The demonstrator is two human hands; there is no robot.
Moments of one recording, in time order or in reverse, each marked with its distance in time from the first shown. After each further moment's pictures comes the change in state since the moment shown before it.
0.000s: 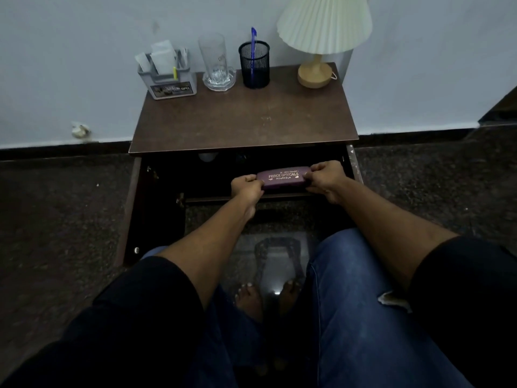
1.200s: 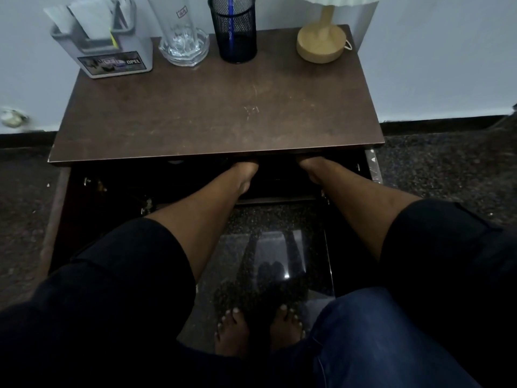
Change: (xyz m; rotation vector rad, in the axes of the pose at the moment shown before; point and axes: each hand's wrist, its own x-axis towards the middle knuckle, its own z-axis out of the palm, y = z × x) left_hand 0.135 0.008 0.077 0.212 -0.300 -0.110; right_hand 0.155 -0.003 0.046 0.231 -0.018 0.115
